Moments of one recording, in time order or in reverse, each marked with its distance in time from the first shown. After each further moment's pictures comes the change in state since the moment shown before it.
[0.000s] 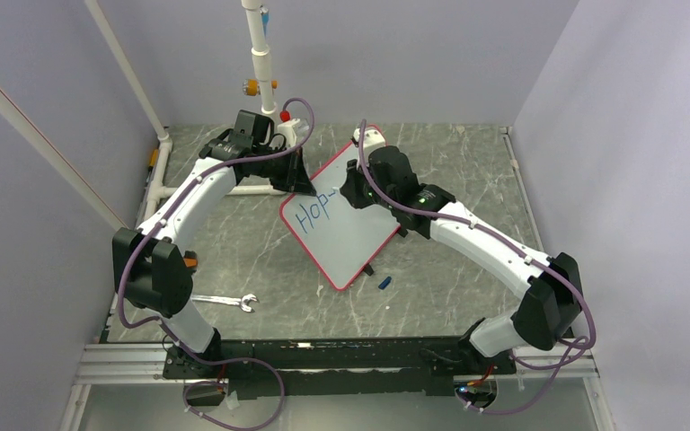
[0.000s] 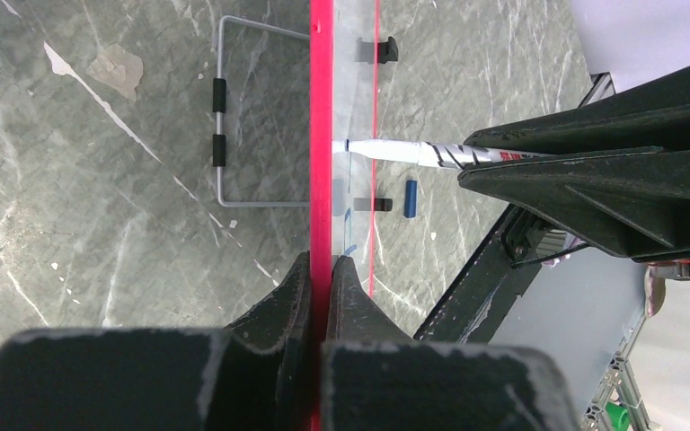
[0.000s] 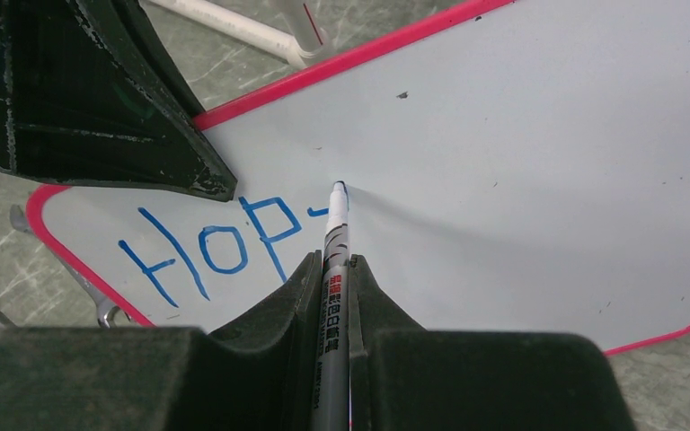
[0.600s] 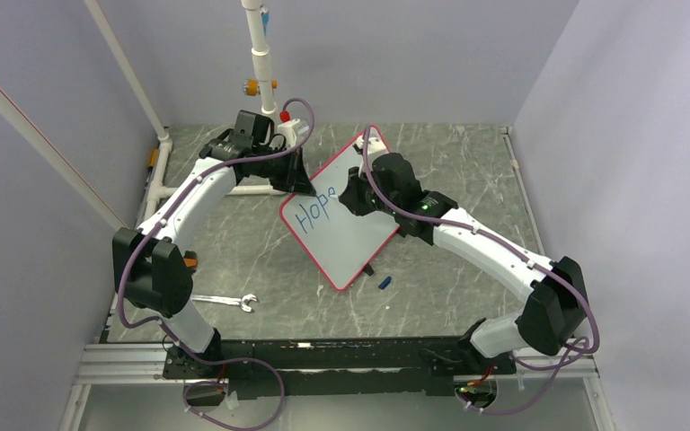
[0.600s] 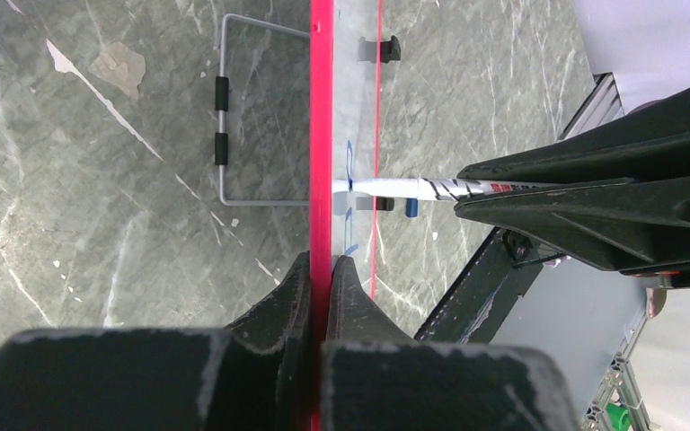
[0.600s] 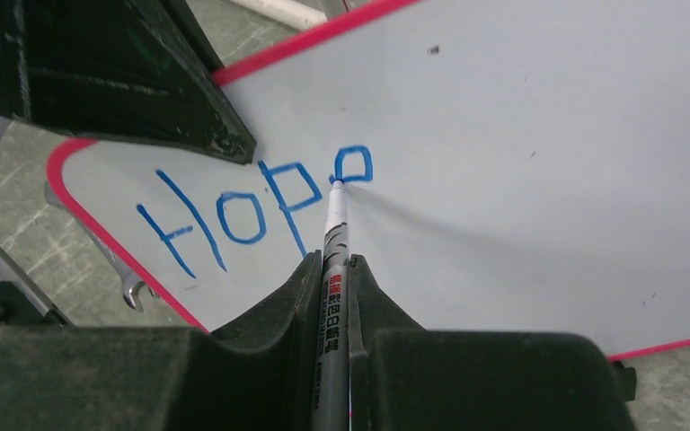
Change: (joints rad) left arm 0.000 0.000 0.000 -0.003 -0.005 0.000; right arm -0.003 -0.031 -0.068 0.042 -0.066 0.027
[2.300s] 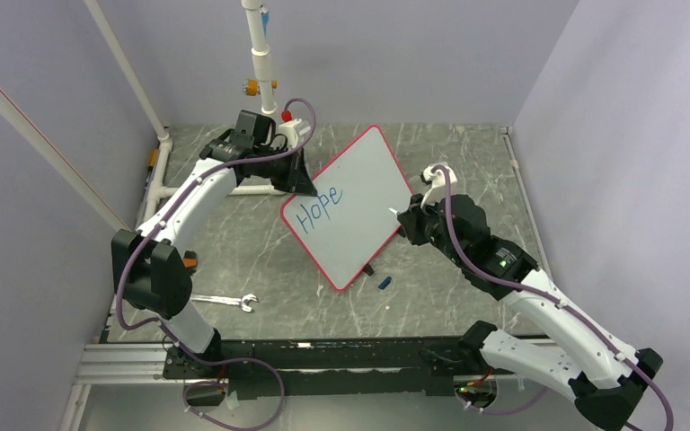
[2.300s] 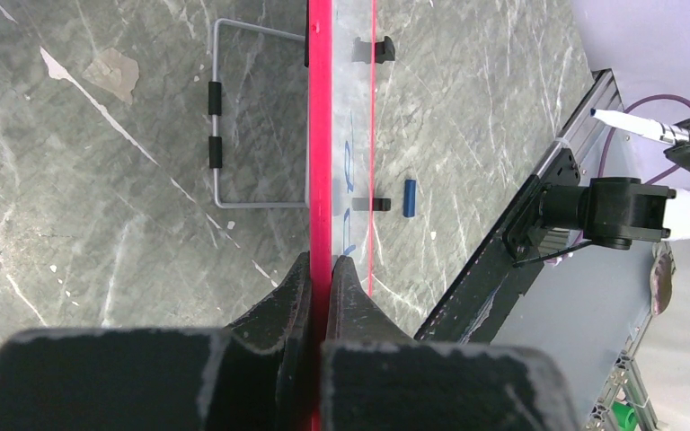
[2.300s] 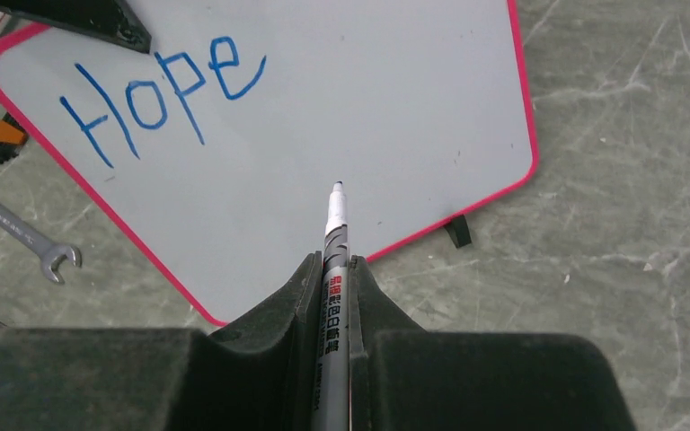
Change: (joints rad) left arm -0.010 -0.008 0.000 0.003 -0.004 0.004; right arm 0.009 -0.542 -0.219 -0.250 0.269 -0.045
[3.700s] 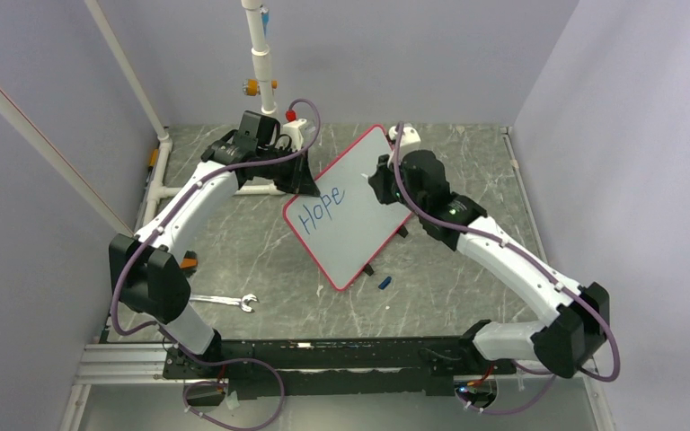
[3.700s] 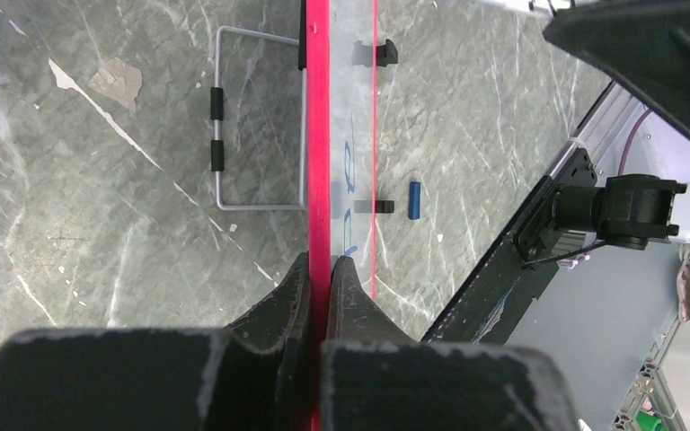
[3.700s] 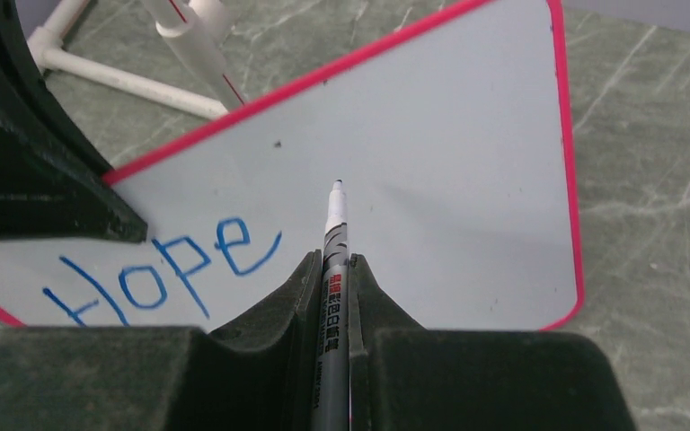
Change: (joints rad) left arm -0.038 -0.027 0.003 0.000 -0.058 0.002; right arm -0.110 0.414 0.185 0.267 -0.136 -0.039
